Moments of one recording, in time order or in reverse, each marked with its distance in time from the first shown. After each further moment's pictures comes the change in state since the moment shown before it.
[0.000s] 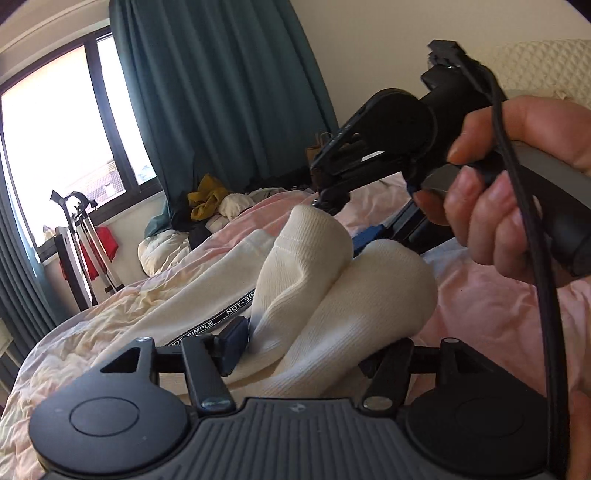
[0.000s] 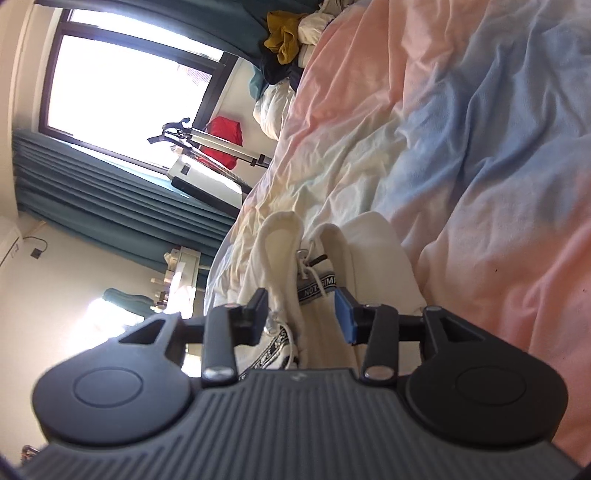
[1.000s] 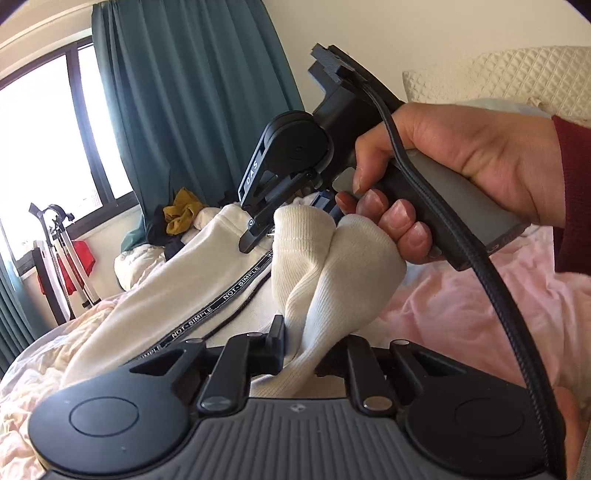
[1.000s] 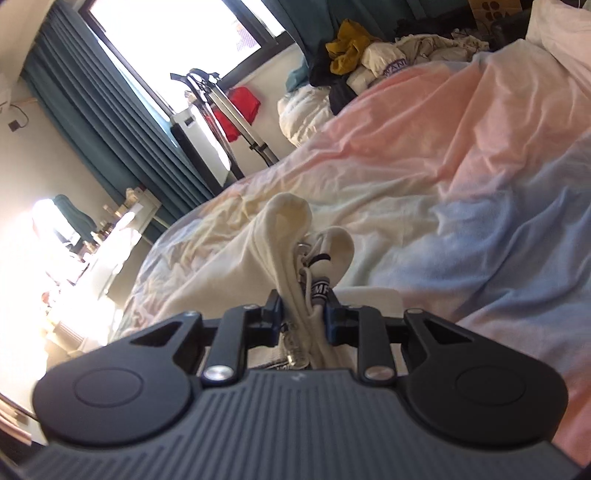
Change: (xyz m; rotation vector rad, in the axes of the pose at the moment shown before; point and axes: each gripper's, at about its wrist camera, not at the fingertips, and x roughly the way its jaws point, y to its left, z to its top) left arm -0.046 -0.044 -0.035 0.005 -0.016 -0.074; right arm 0.042 0.038 0.018 -0.470 0.015 -0.181
